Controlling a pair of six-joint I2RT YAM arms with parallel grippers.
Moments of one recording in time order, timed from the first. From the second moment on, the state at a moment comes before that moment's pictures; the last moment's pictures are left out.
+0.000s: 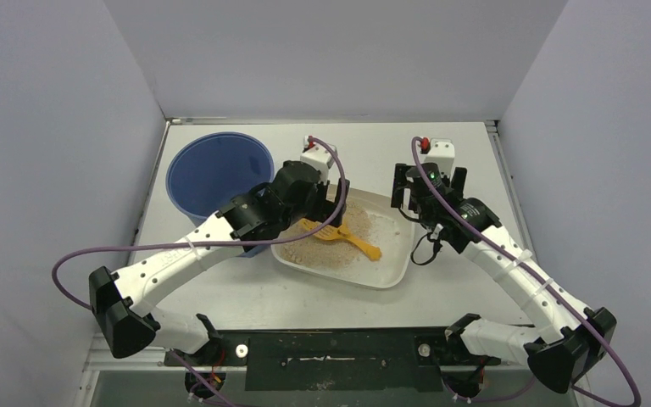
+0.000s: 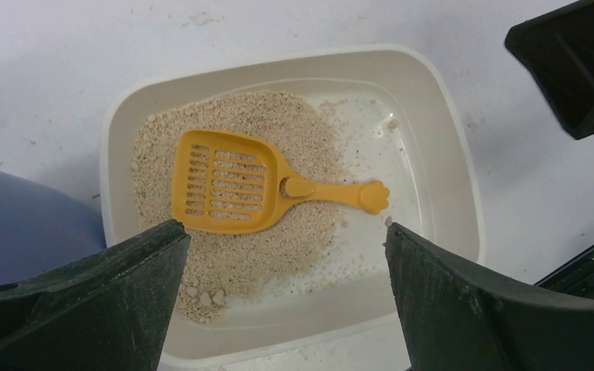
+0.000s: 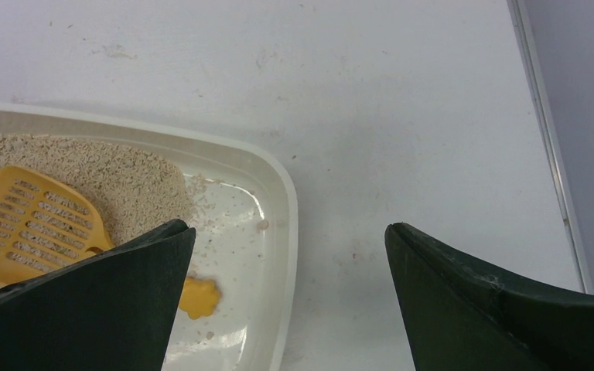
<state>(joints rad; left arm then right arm) -0.91 1.36 1.36 -0.55 -0.29 -0.34 0.59 1.15 1.15 -0.70 0.62 0.38</state>
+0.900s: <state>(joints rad) -0.94 1.20 0.99 -0.27 -0.05 -0.17 0.59 0.85 0.89 -0.54 0.52 0.33</state>
